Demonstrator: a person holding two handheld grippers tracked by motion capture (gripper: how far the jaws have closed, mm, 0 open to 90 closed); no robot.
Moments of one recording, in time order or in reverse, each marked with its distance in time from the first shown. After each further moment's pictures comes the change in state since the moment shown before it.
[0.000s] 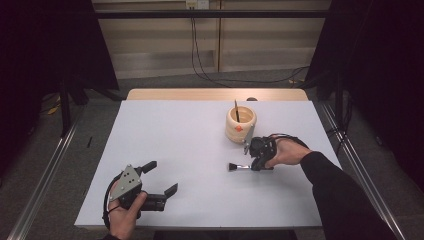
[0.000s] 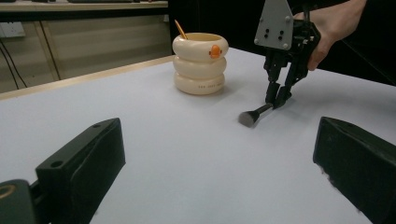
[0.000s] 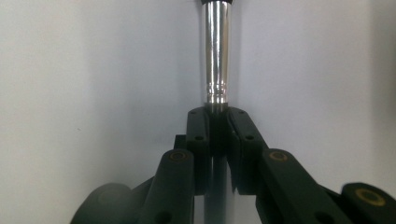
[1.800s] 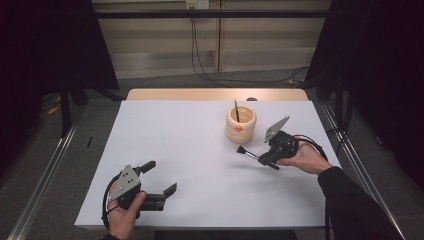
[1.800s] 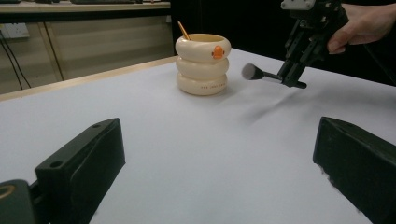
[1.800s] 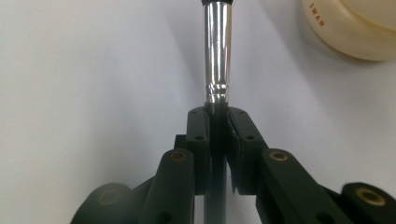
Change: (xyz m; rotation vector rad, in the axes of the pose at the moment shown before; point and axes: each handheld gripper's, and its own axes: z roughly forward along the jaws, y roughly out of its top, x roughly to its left) left arm 0.001 0.000 -0.001 -0.004 0.006 -0.001; right arm 0.015 -0.051 -0.033 -0.337 -0.082 0.279
